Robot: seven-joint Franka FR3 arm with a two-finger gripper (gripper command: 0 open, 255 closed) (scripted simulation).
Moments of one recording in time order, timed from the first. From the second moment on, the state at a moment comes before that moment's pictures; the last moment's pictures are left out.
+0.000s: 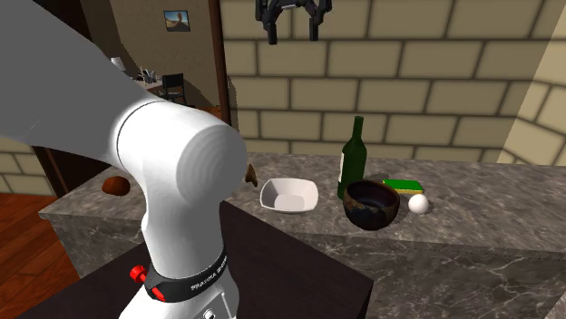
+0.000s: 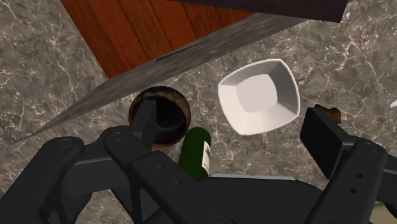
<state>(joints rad) -0.02 -0.81 0.05 -2.32 -0.04 1.50 -0.05</state>
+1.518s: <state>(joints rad) 0.19 -0.32 0.07 -2.52 0.01 2.27 -0.41</state>
